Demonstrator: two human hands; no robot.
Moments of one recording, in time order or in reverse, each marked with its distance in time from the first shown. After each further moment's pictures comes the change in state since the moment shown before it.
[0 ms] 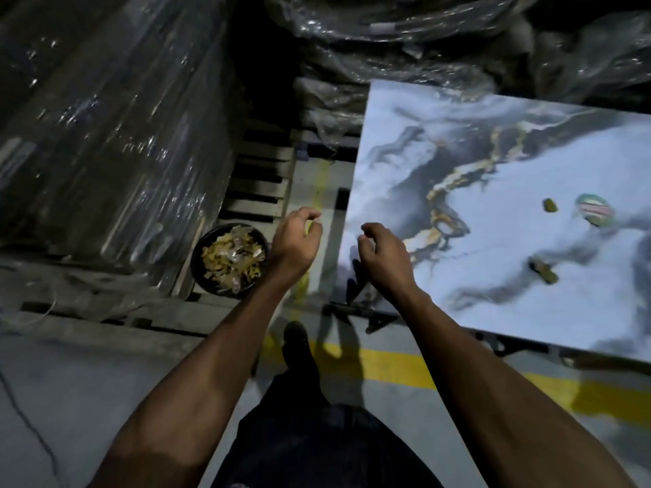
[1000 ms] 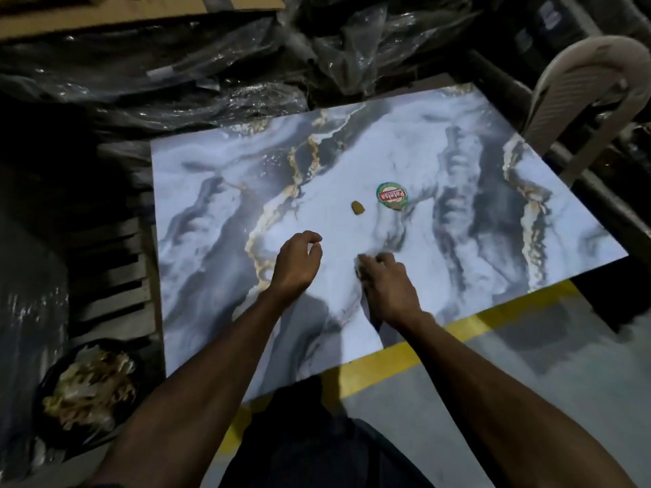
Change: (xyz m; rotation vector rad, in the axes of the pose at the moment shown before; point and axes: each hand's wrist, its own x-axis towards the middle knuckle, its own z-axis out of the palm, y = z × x) left_hand 0.031 0.158 0.259 0.114 -0.508 0.258; right_hand -0.026 0.220 -0.179 -0.360 0.094 0.295
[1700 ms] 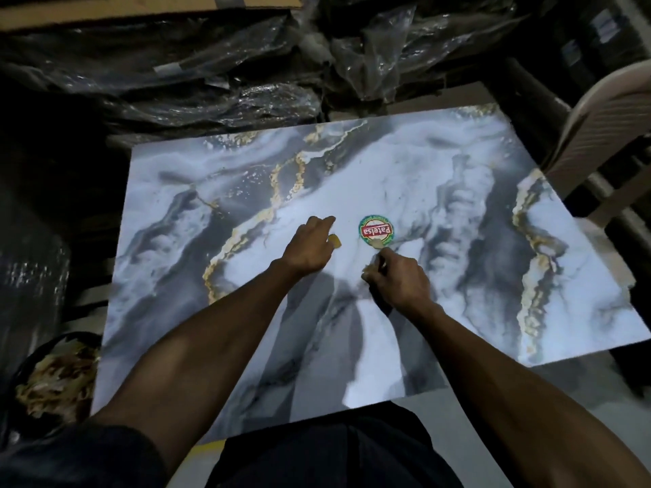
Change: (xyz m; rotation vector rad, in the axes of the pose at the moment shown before) left_hand 0.127 0.049 0.066 0.382 -0.210 0.016; right_hand 0.107 0.087 -0.061 0.153 -0.028 0.115
